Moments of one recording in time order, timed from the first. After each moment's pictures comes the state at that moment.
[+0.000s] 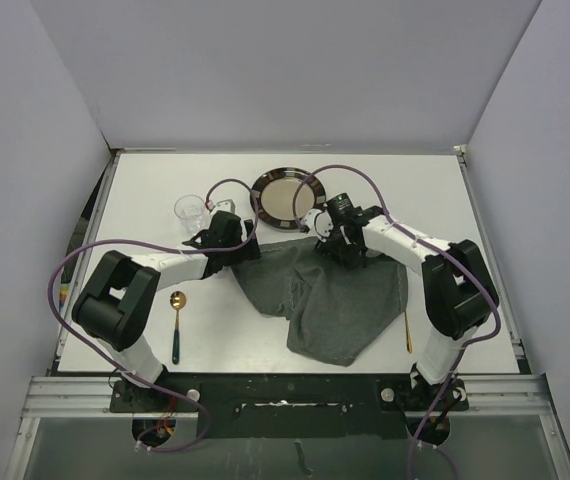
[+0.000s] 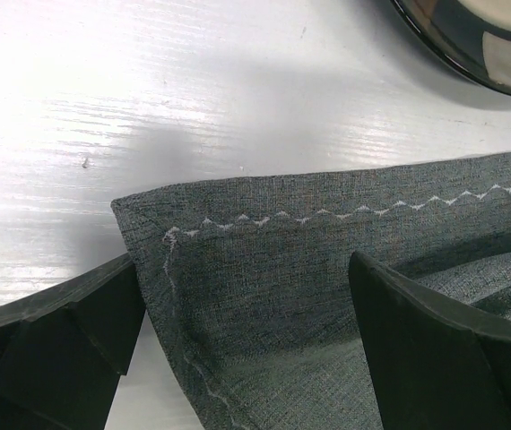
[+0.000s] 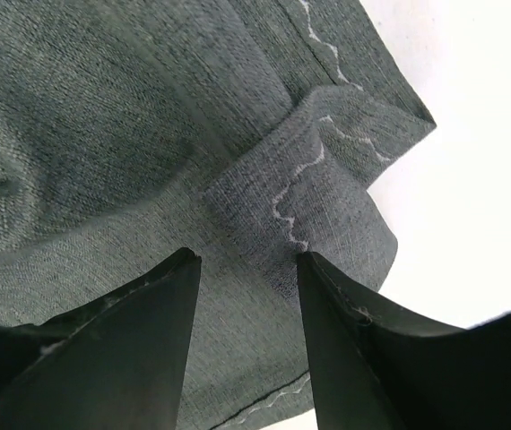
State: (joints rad) left arm -0.49 1.70 0.86 0.02 -0.18 -0.62; right arm 0.49 1.76 1.22 -0.64 0.05 -0.60
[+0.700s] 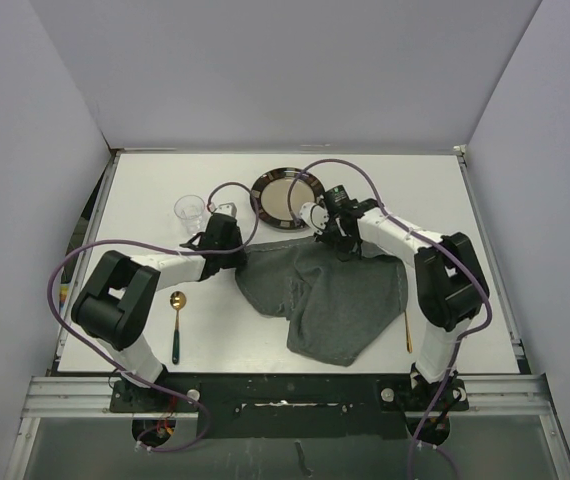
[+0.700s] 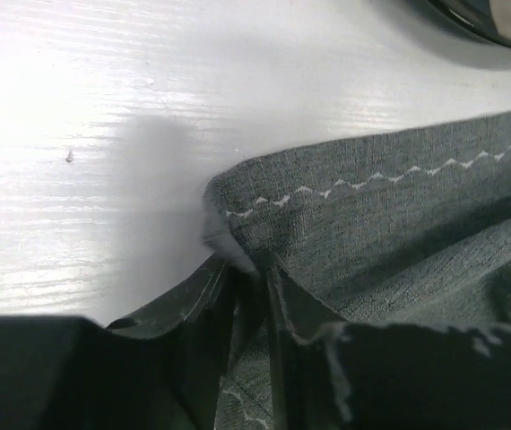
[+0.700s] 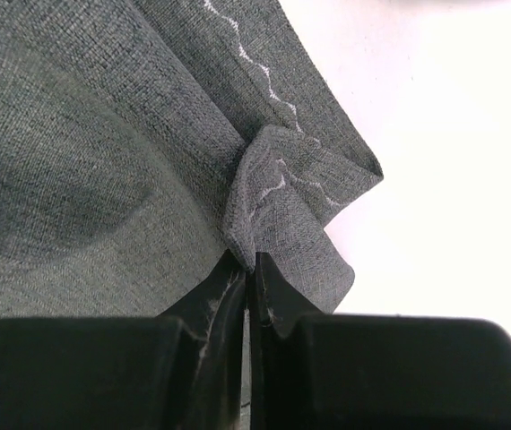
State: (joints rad) left arm -0.48 1.70 0.83 0.05 -0.11 -0.57; right arm 0.50 1.85 1.30 -0.62 0.05 -0.68
